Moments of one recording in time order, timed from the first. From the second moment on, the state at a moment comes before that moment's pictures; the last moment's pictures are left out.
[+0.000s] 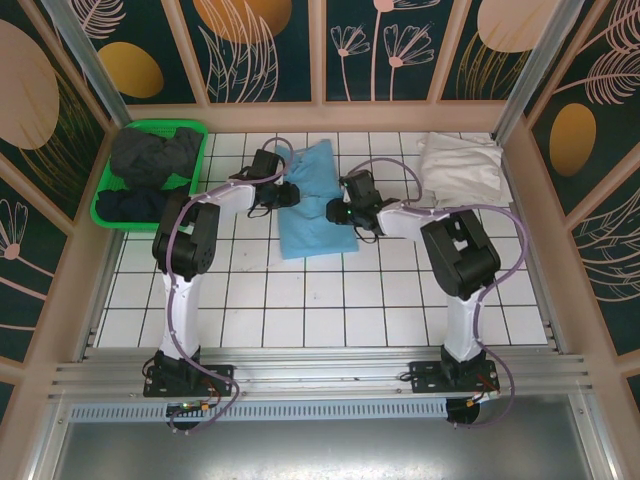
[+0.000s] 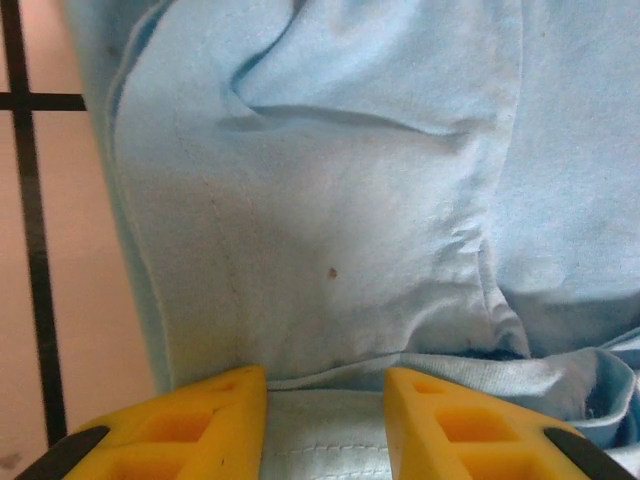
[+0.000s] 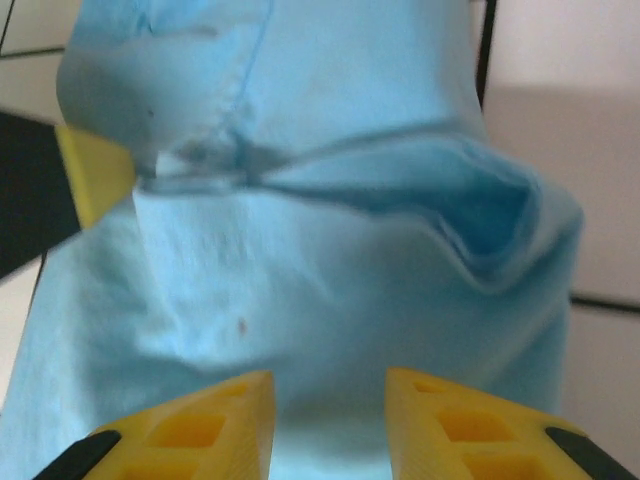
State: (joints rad) left arm -0.35 2.20 1.55 -0.28 0.21 -0.40; right arm 0.54 2.00 1.27 -0.06 -0.10 0.47
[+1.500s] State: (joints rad) left arm -0.55 1.68 0.92 -0.18 0.09 -0.44; right arm 0.64 1.92 1.04 0.05 -0.08 0.54
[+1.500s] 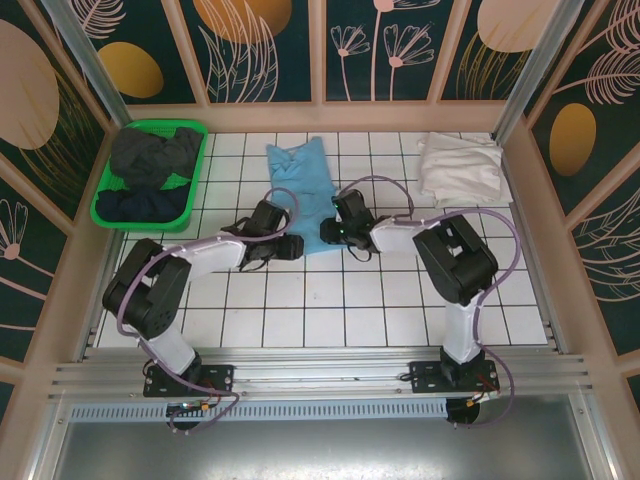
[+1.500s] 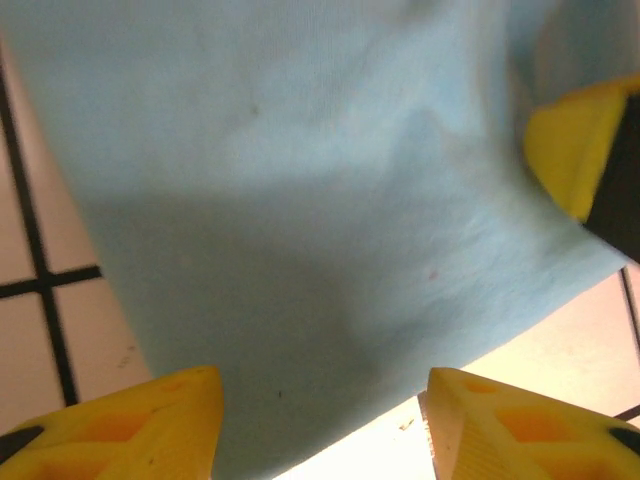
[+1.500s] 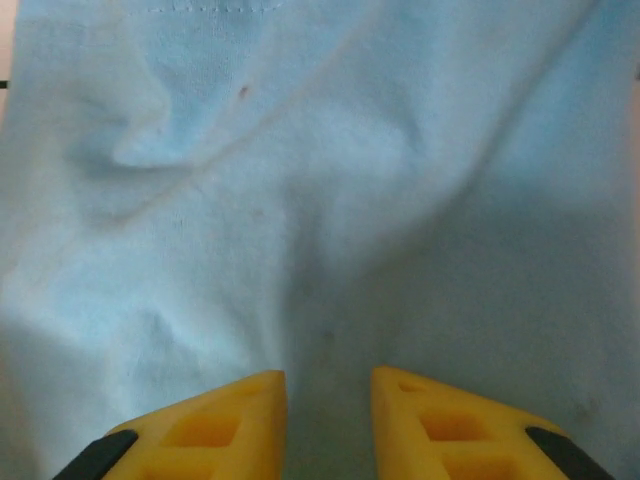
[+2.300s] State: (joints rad) left arm -0.53 2.07 1.46 -0.34 0.18 0.18; right arm 0.61 1.70 0.66 0.28 -0.17 0.60
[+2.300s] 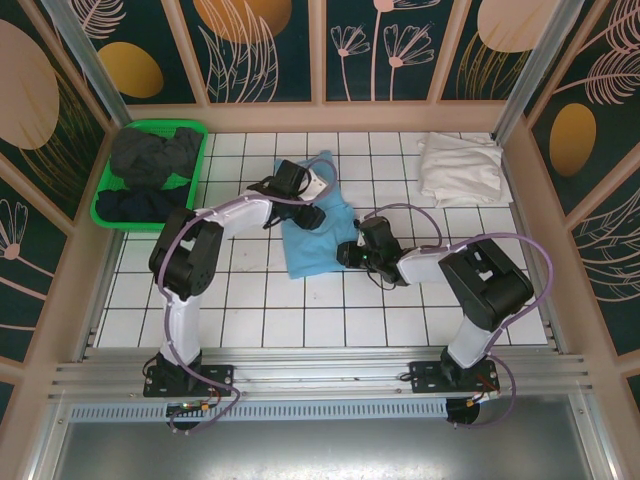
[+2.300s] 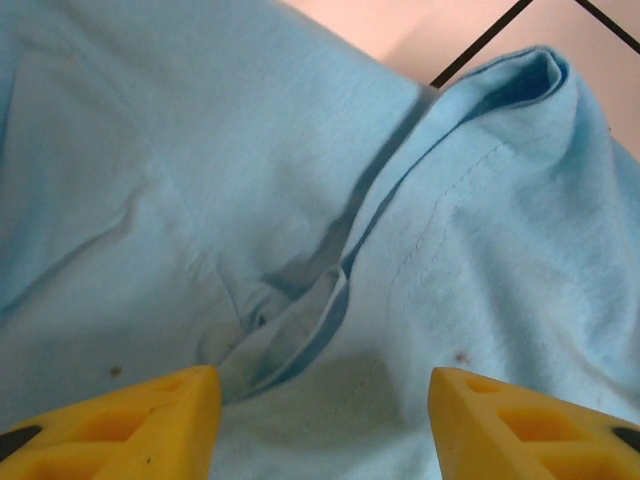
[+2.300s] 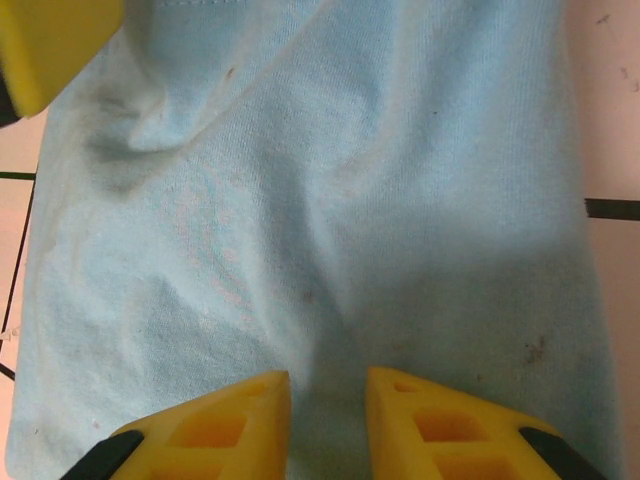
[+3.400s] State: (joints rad) left arm -0.46 1.99 1.41 -0.33 0.21 -0.06; right arm 0.57 1.40 0.63 -0.07 -0.07 0.63
